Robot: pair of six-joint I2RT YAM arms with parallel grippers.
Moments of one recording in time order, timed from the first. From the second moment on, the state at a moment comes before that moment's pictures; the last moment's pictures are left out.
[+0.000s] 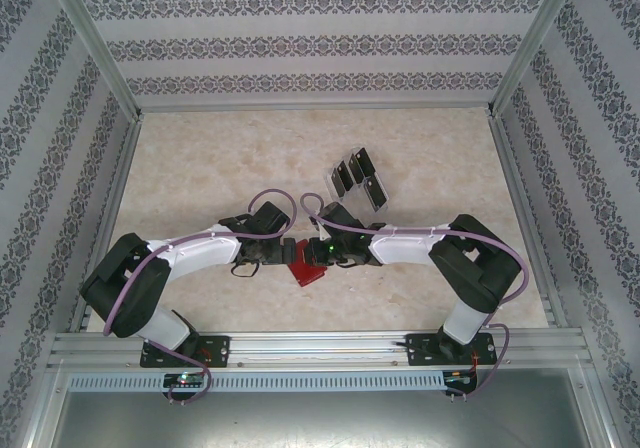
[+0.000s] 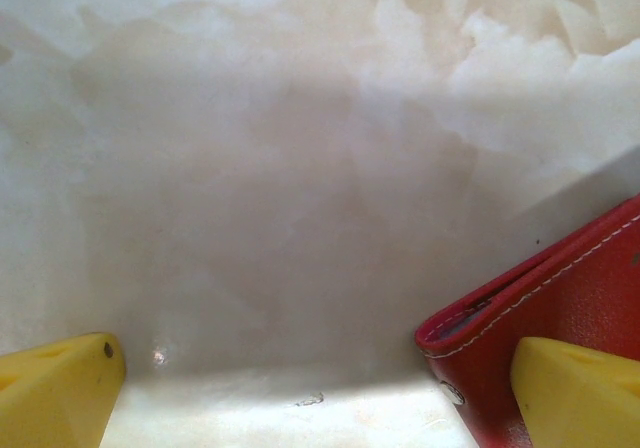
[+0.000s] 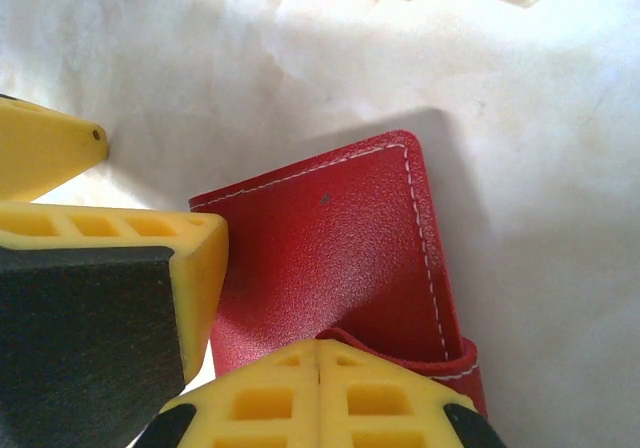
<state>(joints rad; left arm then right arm) -0.65 1.51 0.76 -0.49 -0.08 -0.72 0.82 1.72 0.80 -0.03 -0.31 0.72</state>
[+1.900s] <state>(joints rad) -0.30 1.05 0.81 -0.27 -0.48 -0.23 0.03 0.94 0.91 -0.51 0.37 0.51</state>
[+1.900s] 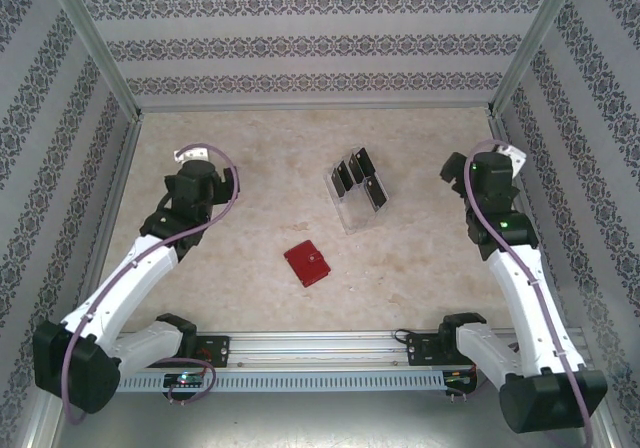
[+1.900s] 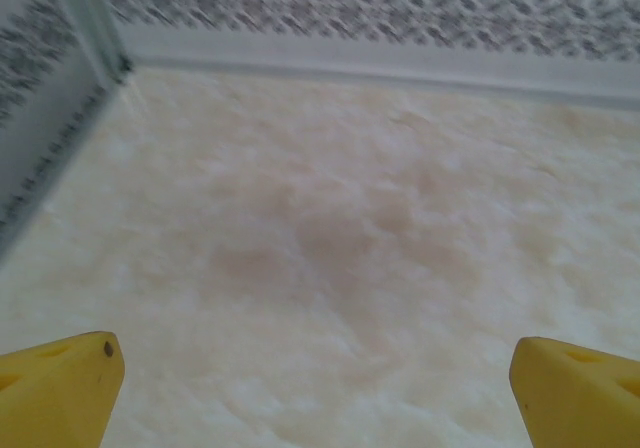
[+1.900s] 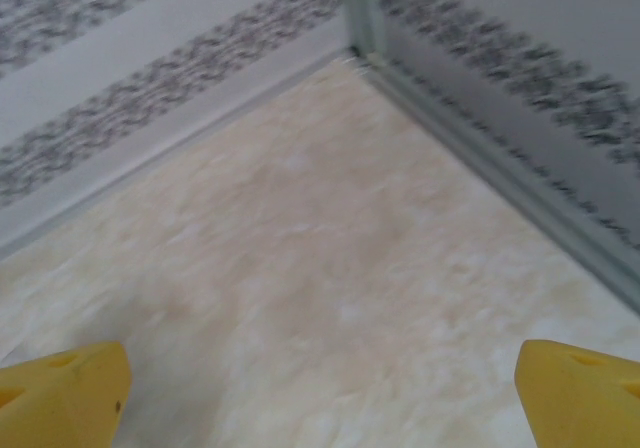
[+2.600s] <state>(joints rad) -0.10 1.40 0.37 0.56 -0.39 -0.05 0.00 1.19 0.37 0.26 0.38 0.21</state>
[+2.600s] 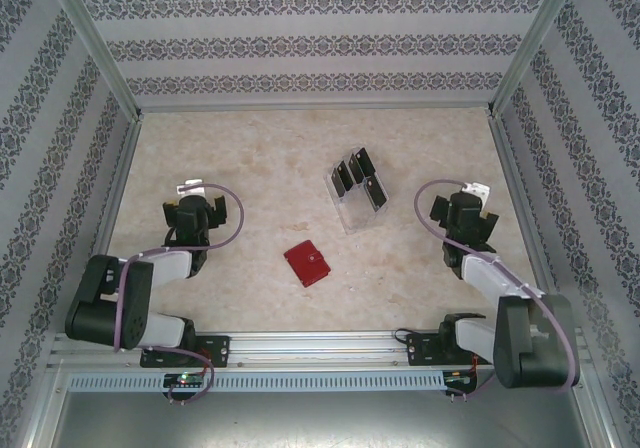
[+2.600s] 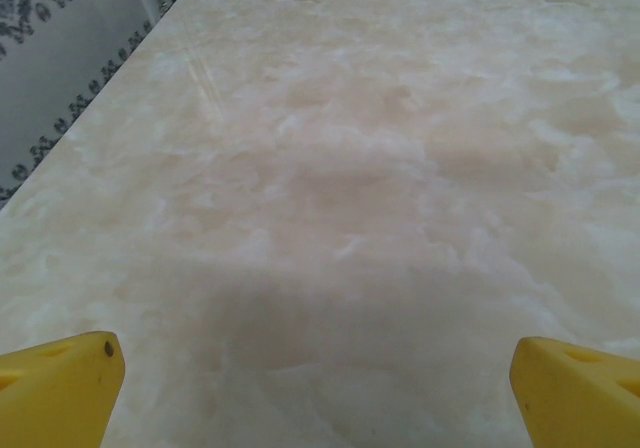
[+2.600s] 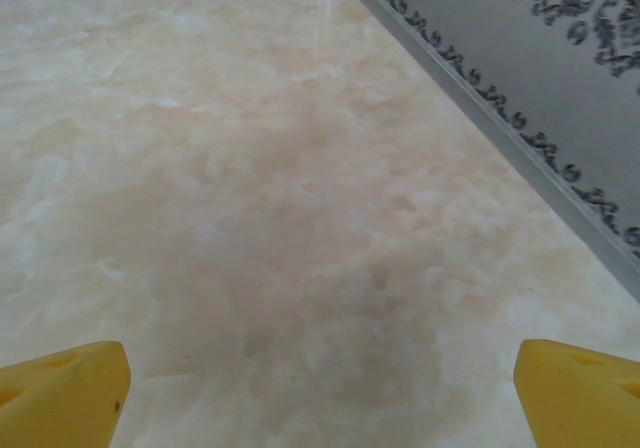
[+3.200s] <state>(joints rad) -0.01 1.58 0.38 0.79 -0.14 0.00 0.04 1.52 0.35 0.81 0.22 0.08</state>
